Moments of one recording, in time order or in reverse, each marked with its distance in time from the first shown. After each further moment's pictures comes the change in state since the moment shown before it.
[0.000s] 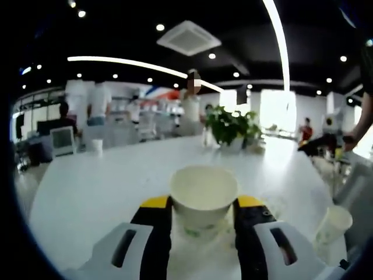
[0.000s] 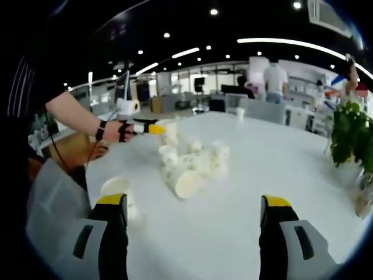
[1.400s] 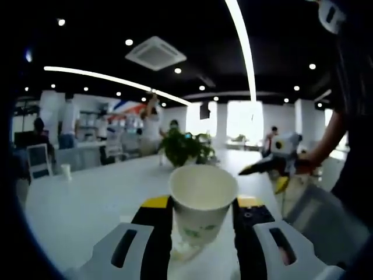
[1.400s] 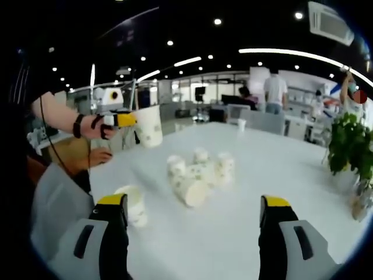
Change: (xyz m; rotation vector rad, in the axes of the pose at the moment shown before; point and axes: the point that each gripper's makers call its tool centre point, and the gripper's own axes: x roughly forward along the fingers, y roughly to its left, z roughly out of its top) left arm -0.042 -0.131 0.057 0.031 -0.088 -0.247; right arm -0.009 0.021 0.015 -0.023 -0.067 -0.016
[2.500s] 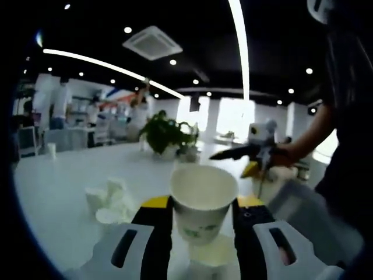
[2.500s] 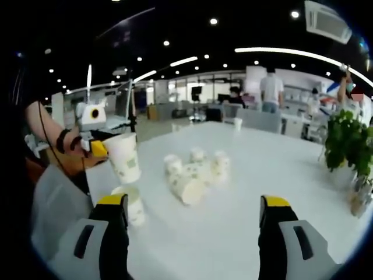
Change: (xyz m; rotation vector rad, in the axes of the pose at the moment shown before) left arm 0.007 -0.074 -0.051 -0.086 0.054 -0.074; right arm -0.010 -0.007 -0.005 0.015 0.006 -0.021
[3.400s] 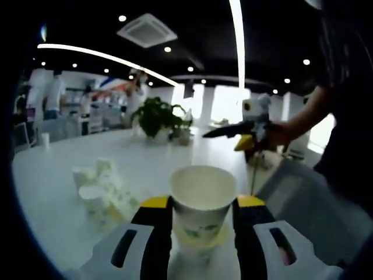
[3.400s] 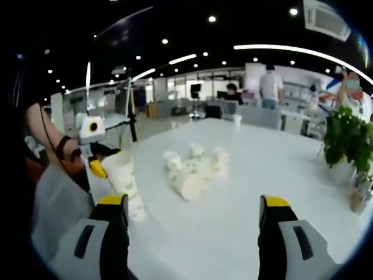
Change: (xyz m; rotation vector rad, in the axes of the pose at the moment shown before) left arm 0.006 -0.011 -0.049 0.014 0.094 -0.037; right arm -0.004 -0.003 -0.007 0.012 0.020 -0.002
